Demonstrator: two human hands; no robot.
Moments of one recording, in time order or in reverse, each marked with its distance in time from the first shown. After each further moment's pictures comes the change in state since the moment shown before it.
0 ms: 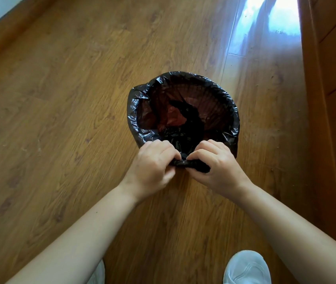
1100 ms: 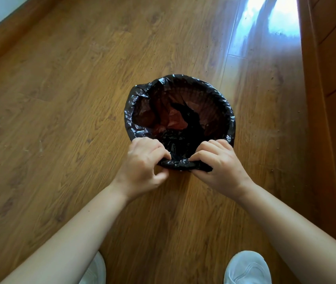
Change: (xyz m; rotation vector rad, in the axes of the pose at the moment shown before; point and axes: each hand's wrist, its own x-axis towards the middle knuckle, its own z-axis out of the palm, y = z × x) left_hand -0.007 -0.013 -0.007 0.016 0.010 -0.061; right_hand 0.000 0.004 -0.002 -0.087 0.011 -0.040
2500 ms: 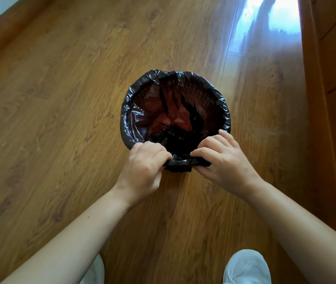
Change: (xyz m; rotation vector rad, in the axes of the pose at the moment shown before) left_hand -0.007 0.008 0.005 0.064 -0.001 0.024; right_hand -0.004 0.007 -0.009 -0.114 -0.053 -0.037
